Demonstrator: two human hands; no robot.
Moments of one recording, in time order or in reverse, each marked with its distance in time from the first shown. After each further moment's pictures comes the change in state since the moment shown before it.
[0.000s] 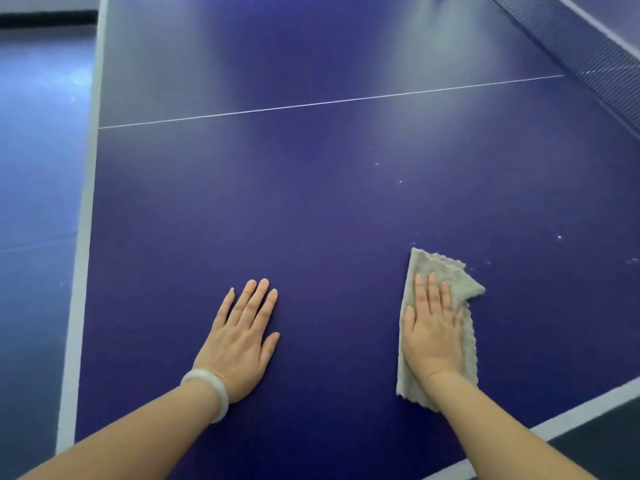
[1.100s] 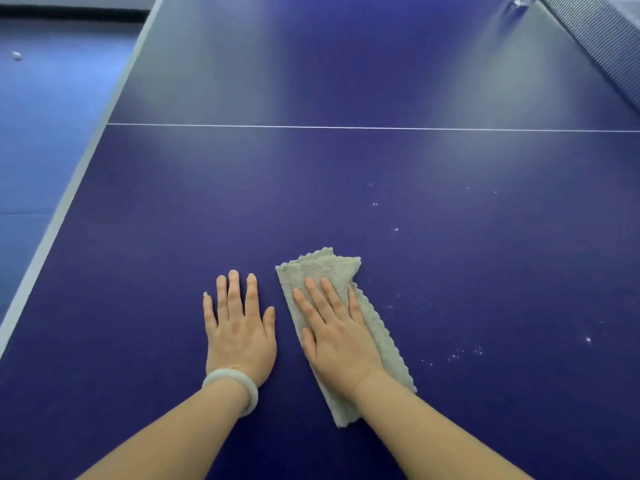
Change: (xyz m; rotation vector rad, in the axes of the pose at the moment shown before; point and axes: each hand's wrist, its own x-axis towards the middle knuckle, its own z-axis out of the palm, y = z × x) left_hand 0.119 0.100 0.001 -0.081 0.051 -0.701; right_hand 0.097 -0.056 -0.019 -0.083 -0.095 -0.886
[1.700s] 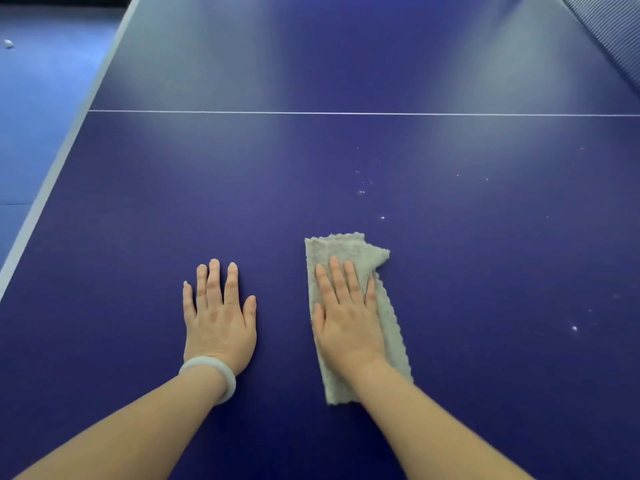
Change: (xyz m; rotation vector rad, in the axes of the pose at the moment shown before) left_hand 0.000 0.001 0.002 0.001 0.034 -0.016; right_hand -0.005 0.031 0.001 -0.005 0.047 0.241
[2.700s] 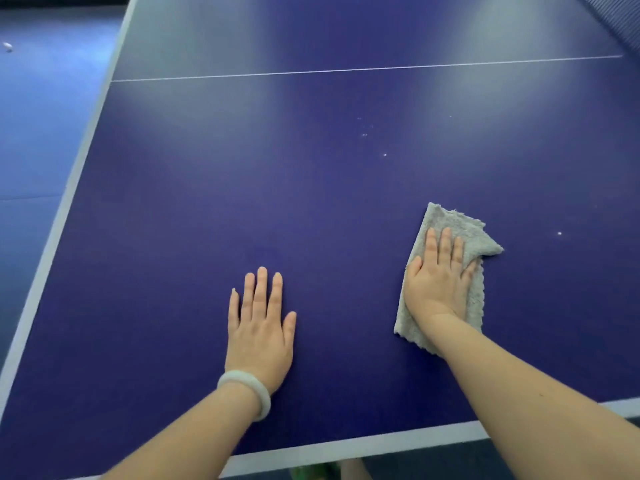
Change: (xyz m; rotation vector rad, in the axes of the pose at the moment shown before) left_hand -0.149 -0.023 0.009 -0.071 -0.076 0.225; right_hand -0.095 0.066 0.009 0.061 0.085 0.577
